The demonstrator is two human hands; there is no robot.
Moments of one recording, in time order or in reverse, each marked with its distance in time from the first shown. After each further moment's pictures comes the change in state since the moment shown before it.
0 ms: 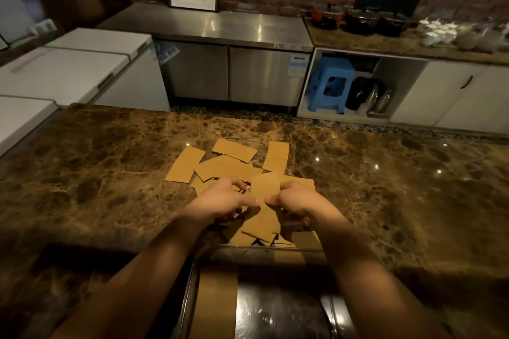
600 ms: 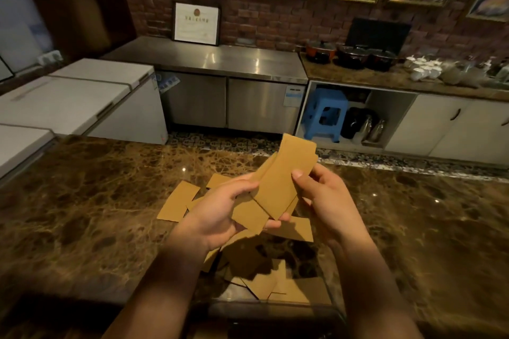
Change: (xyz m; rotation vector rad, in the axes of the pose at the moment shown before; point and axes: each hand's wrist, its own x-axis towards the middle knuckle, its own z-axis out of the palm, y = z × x) left_hand -0.044 0.074 -0.024 -0.967 -0.518 0.292; right_hand -0.045 -0.042 -0.053 0.588 0.194 -0.574
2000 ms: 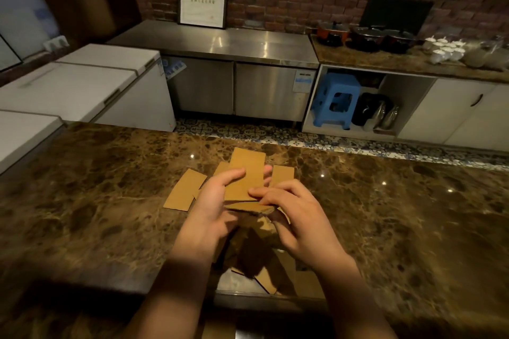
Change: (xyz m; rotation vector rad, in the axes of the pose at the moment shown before) left_hand 0.022 -0.017 -0.035 -0.232 0.319 0.074; right_hand -0.009 0.060 0.018 -0.837 -0.278 -0.920
